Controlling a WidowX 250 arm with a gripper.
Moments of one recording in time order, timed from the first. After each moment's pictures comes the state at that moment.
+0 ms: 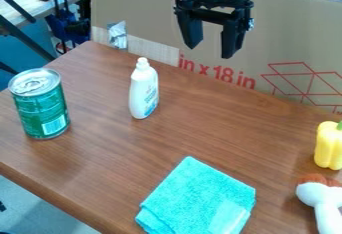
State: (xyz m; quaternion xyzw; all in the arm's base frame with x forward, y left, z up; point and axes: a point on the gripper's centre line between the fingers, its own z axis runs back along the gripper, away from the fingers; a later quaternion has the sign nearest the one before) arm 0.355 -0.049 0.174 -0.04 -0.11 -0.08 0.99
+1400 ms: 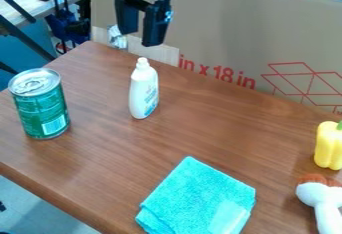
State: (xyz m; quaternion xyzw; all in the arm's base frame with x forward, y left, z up) arm 0.341 0.055 0.170 0.01 0.04 -0.15 0.99
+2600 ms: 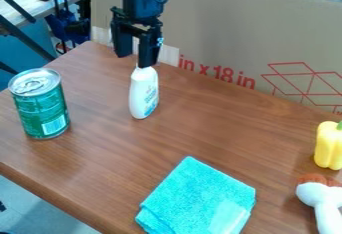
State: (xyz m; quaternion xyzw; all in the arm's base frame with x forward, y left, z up) arm 0.361 0.076 0.121 -0.02 0.03 -0.12 0.99
